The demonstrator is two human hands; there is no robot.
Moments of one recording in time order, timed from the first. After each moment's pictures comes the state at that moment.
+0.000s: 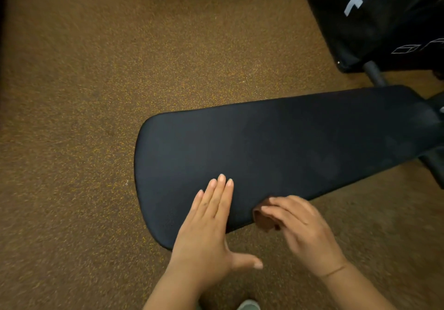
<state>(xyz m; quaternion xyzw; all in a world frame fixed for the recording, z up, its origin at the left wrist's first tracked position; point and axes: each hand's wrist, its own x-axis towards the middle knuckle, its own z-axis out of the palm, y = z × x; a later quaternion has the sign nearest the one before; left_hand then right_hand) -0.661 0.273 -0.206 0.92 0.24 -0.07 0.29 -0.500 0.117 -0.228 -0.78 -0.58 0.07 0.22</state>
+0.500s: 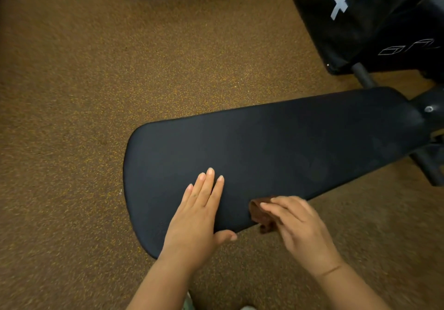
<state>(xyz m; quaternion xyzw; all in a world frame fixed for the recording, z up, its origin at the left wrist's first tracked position) -0.639 0.294 -0.205 0.93 0.25 -0.11 0.23 -0.489 0.111 -0.231 -0.82 -0.53 0.04 0.21</state>
